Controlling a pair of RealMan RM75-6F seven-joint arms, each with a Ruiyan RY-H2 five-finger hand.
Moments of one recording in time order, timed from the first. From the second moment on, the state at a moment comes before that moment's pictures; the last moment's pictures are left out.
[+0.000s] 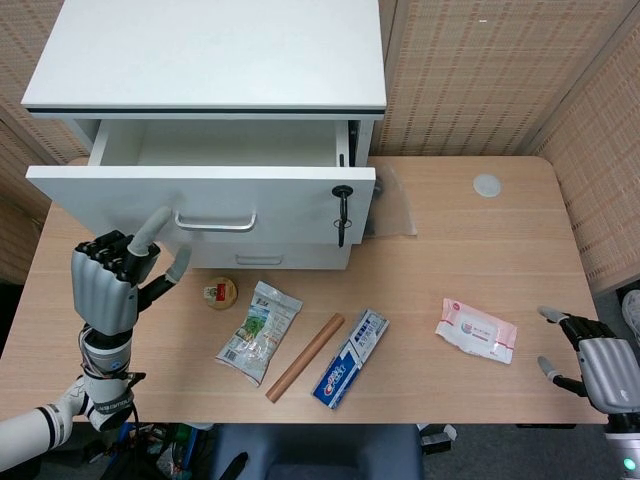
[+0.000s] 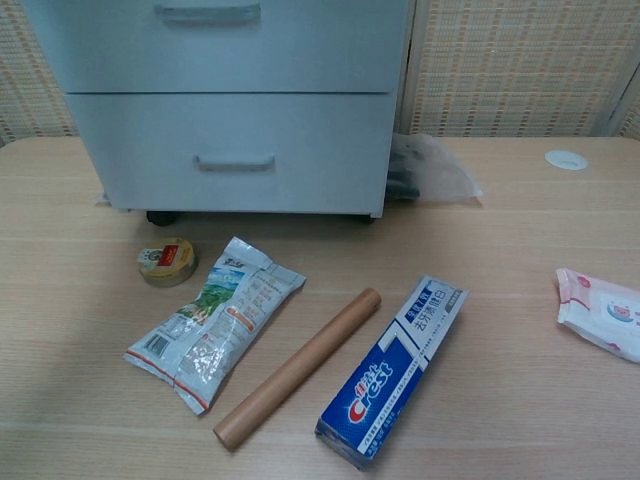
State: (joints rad) left arm -0.66 -1.46 -0.35 -1.46 1.78 1.86 0.22; right arm 0.03 -1.09 0.02 -1.60 -1.58 1.52 0.09
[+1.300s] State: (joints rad) left arm -0.17 -1.29 -0.06 -1.59 1.53 1.83 0.24; right arm 0.06 -1.10 0.00 -1.60 -1.58 1.45 0.08
